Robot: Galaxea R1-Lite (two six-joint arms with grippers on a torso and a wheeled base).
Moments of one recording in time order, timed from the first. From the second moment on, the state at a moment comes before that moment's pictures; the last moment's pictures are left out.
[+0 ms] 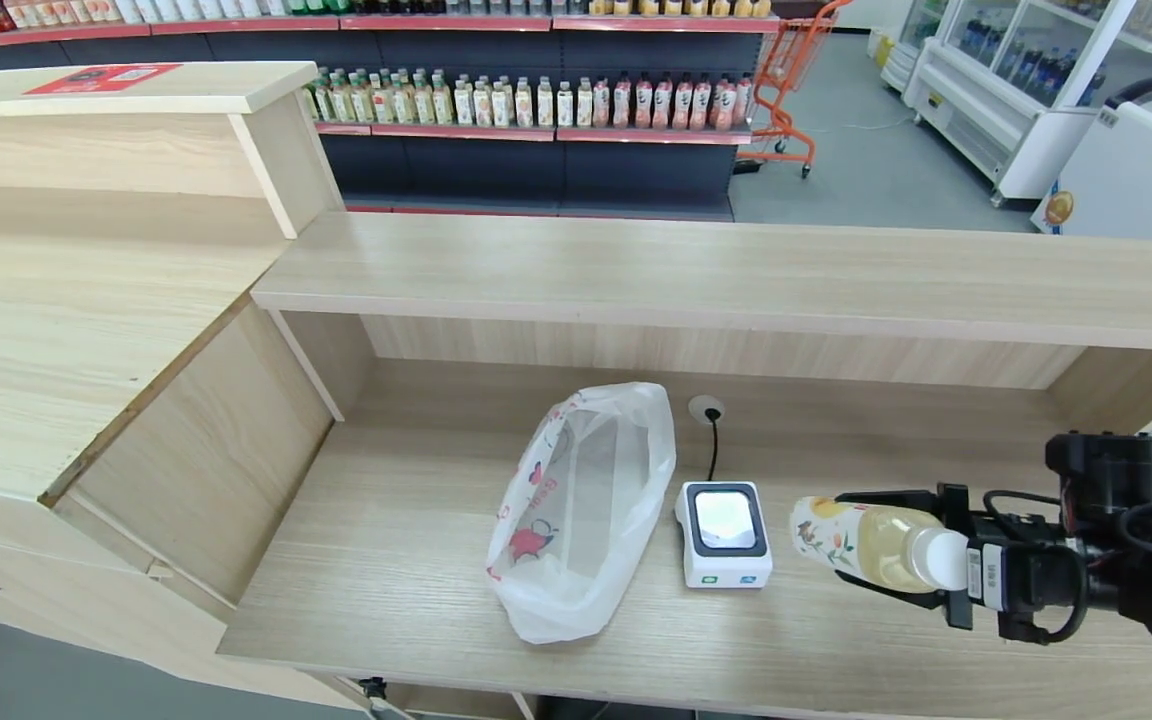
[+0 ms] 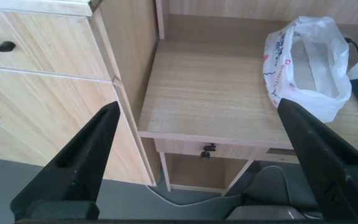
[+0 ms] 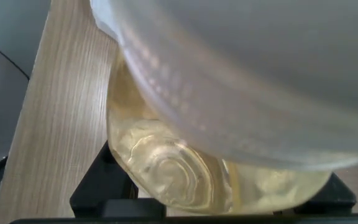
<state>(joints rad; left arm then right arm) 0.00 0.00 0.00 0.00 0.00 0.00 -0.06 1.89 -0.47 -0.86 1.08 -1.52</state>
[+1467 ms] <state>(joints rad) 0.00 0.00 0.00 0.00 0.00 0.00 0.11 2.29 -0.91 -0.83 1.11 -1.73</state>
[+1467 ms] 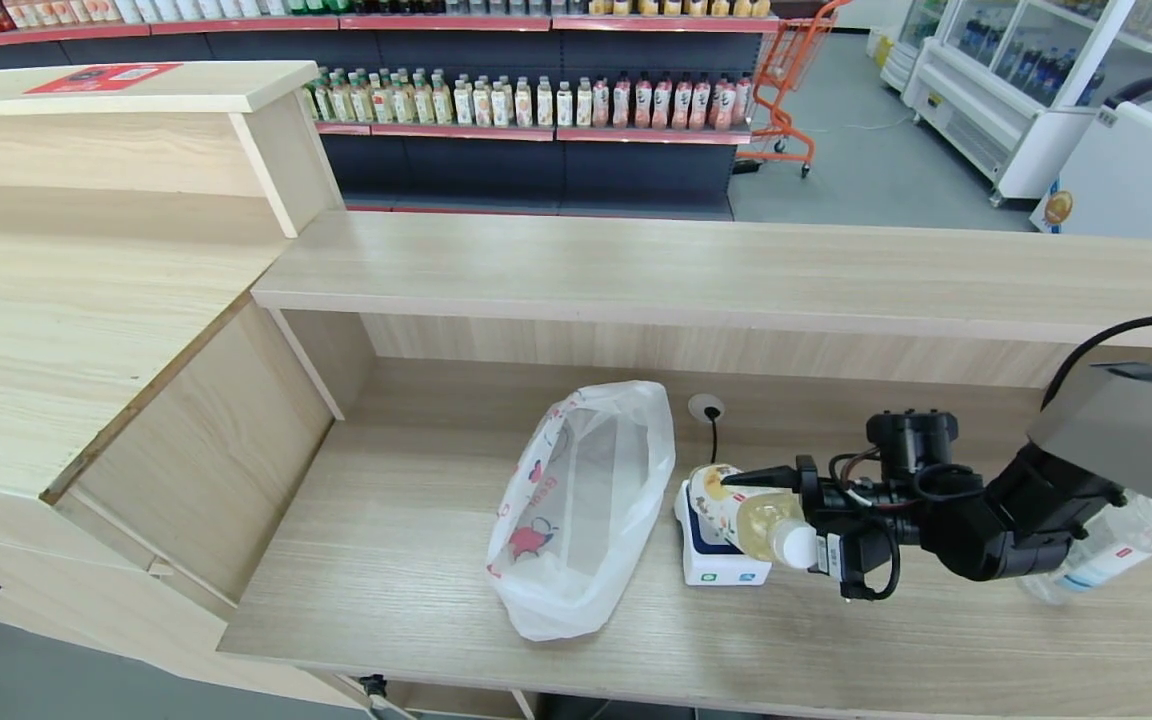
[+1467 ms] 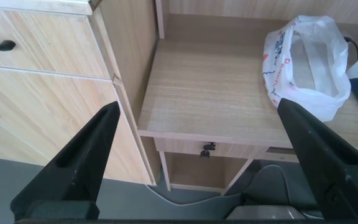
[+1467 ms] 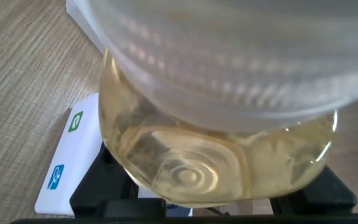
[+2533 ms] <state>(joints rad) 0.00 0.00 0.00 0.00 0.00 0.00 -0.07 1.79 -0.67 -0.72 1.19 -0.69</state>
